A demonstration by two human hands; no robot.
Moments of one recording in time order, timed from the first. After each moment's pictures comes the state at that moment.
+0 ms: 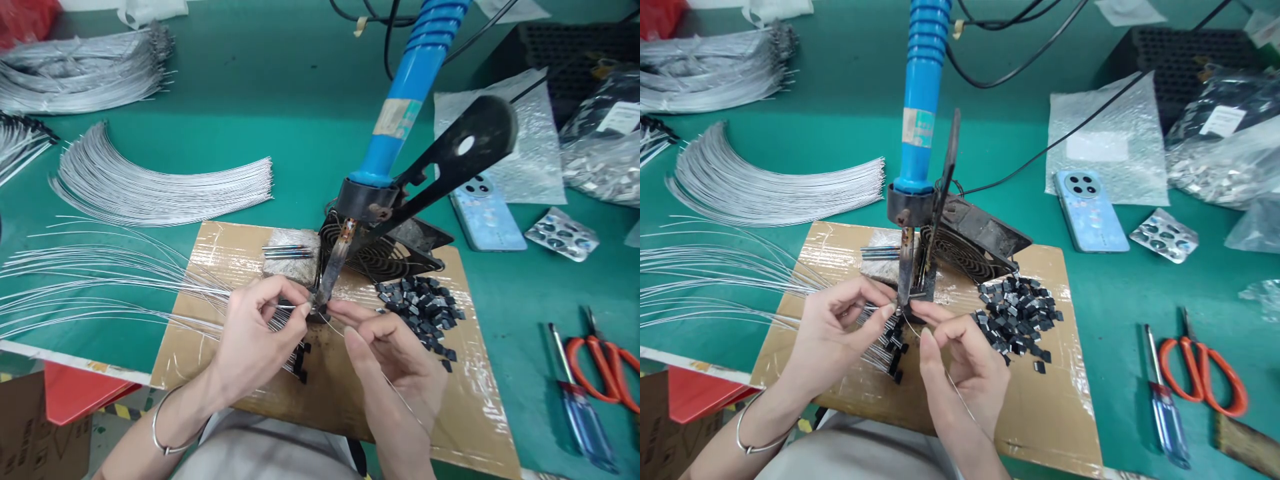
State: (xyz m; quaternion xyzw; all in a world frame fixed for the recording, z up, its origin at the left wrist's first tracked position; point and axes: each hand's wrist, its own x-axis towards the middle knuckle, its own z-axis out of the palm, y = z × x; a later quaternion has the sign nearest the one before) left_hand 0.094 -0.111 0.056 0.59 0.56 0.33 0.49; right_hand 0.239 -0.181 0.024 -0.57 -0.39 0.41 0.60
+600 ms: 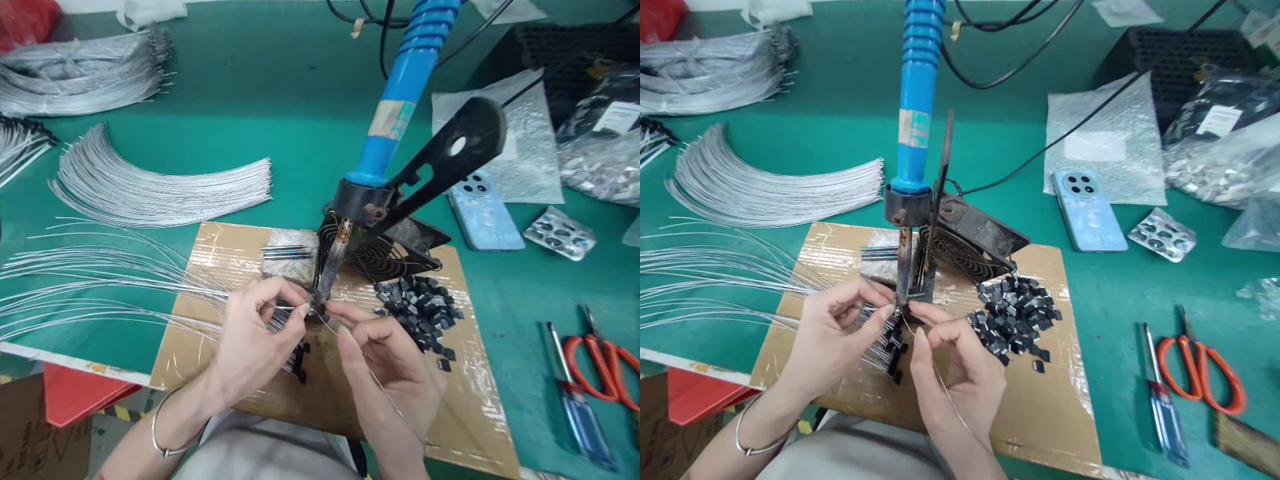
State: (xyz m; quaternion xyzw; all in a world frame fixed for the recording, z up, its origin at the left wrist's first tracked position) left_hand 0.093 -0.113 0.056 0.61 0.56 0.32 0.46; right_hand 0.233 -0.185 0.019 -0.57 -0.40 0.39 0.60
